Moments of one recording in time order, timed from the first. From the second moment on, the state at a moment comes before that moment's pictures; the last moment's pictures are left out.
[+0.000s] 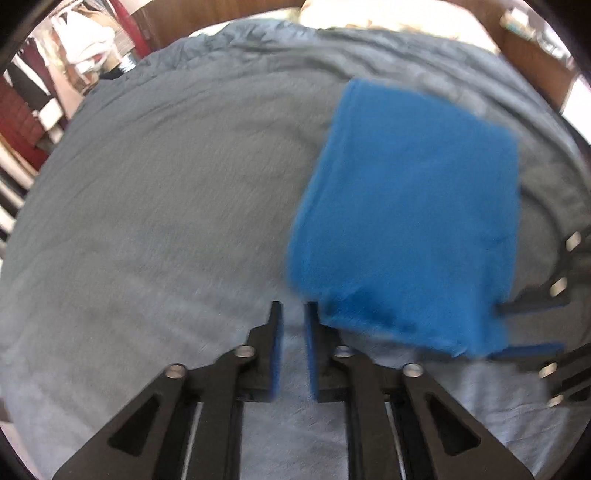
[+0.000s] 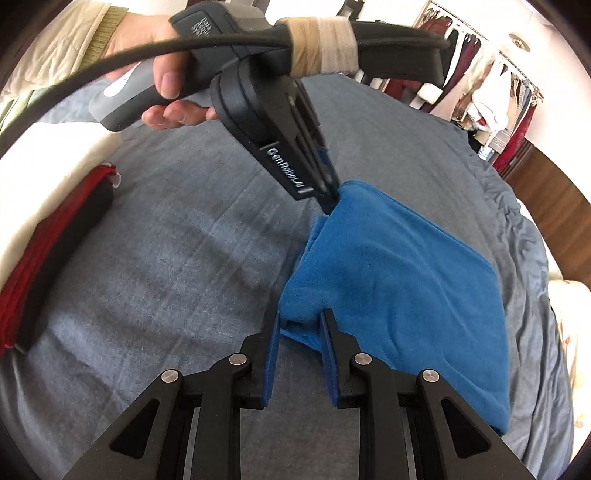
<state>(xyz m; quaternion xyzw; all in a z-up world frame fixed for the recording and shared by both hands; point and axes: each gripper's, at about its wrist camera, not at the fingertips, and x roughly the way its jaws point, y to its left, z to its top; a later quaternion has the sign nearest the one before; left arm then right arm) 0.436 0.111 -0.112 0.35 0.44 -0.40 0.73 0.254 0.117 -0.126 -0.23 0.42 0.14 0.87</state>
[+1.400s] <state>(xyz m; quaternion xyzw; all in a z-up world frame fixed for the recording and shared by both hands) 0.353 0.122 -0.040 -0.03 0.47 -0.14 0.87 0.268 -0.091 -0.034 0.03 0.39 0.03 0.92</state>
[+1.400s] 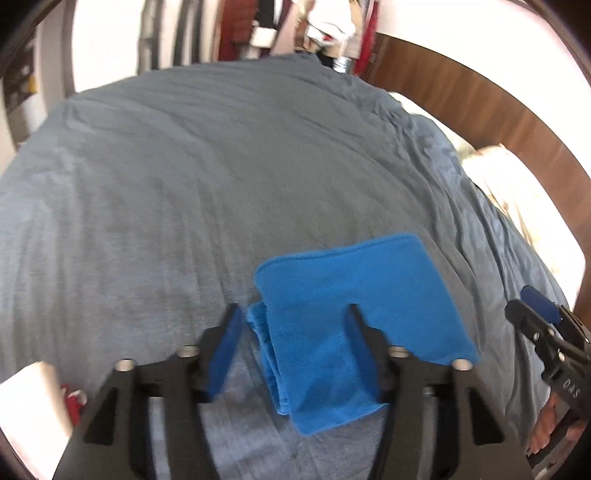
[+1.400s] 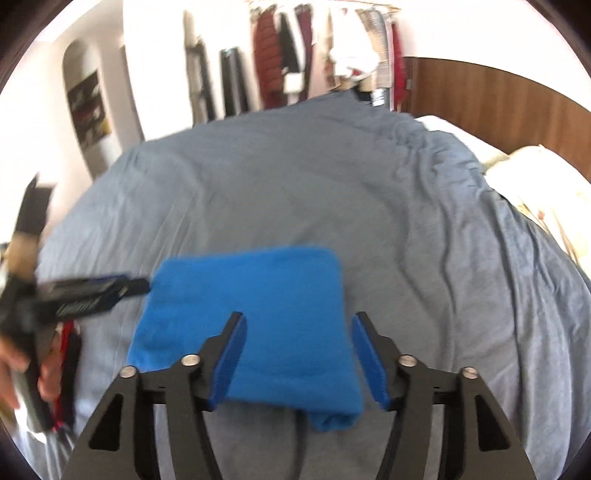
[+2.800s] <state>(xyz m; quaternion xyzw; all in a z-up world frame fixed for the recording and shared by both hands) 0.388 0.136 -0.166 -0.20 0.55 -0.15 0.79 0.347 -0.117 -0.161 0.11 0.51 0.05 0.85</state>
